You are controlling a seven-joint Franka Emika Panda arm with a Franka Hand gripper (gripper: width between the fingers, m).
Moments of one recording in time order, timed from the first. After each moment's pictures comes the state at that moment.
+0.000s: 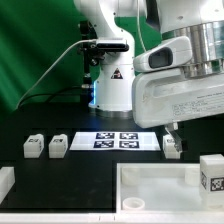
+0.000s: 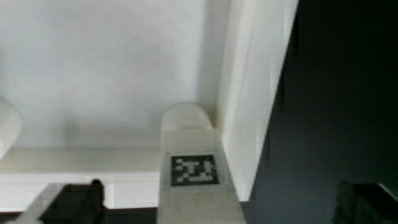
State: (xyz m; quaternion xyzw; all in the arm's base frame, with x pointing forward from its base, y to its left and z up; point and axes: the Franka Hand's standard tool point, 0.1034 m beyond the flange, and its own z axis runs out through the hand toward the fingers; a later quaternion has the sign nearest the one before) arm 0.620 0.114 0.119 -0.99 -0.05 -0.14 0.07
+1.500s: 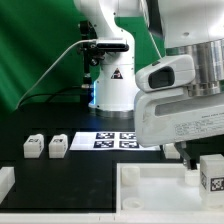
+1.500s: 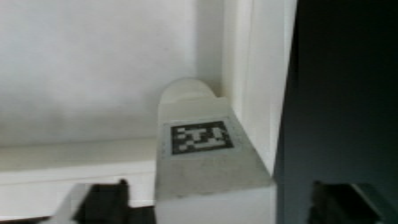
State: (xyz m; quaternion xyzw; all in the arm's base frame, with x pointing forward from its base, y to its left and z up) arm 0.627 0.116 0.088 -1.00 0.00 -0.04 0.09
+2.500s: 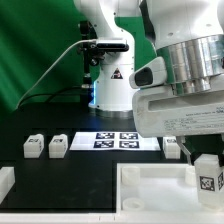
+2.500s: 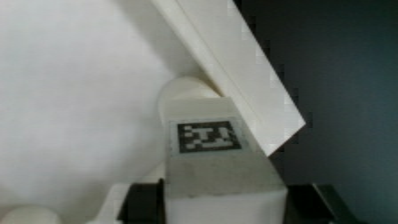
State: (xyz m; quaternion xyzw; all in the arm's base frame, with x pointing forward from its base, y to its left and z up) arm 0.625 0.111 0.088 -0.92 0.37 -0.05 0.13
